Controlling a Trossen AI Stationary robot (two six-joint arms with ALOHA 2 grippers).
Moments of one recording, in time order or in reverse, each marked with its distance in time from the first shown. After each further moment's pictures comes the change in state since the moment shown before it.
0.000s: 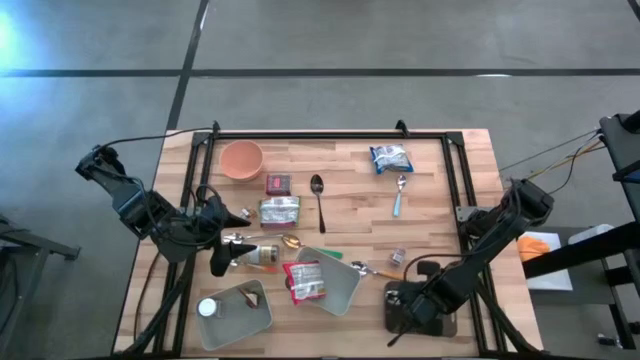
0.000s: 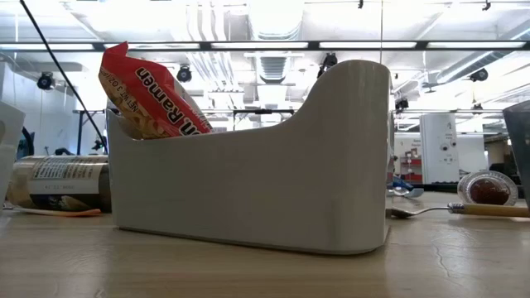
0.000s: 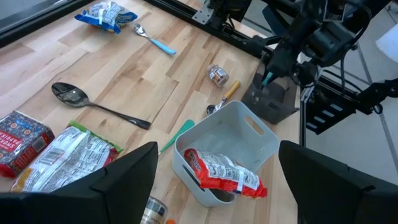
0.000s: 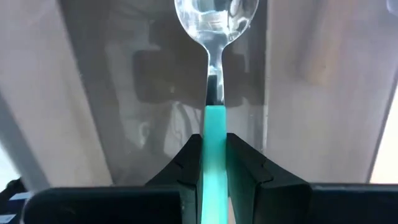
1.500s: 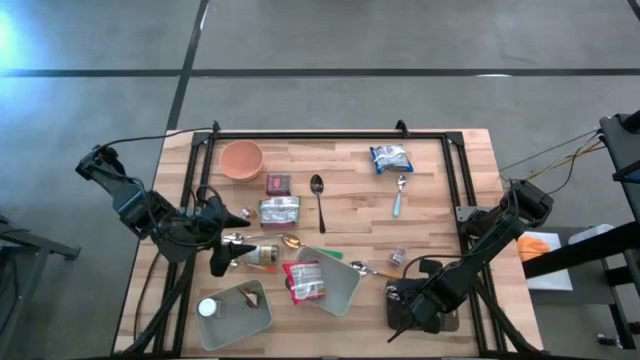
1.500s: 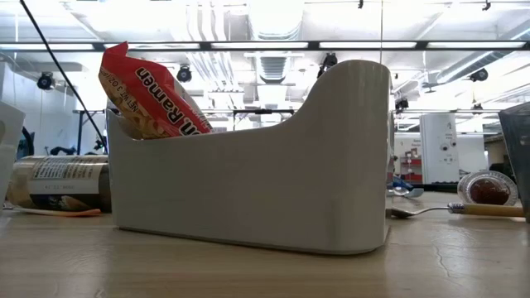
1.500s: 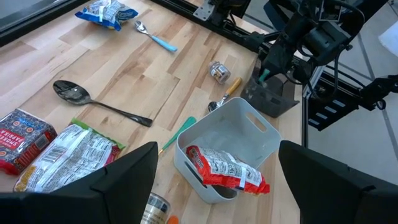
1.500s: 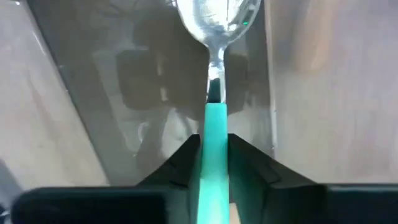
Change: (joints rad) left arm 0.000 0.000 0.000 -0.014 0.007 0.002; right arm -0.001 0.007 -0.038 0.018 -0.004 0.068
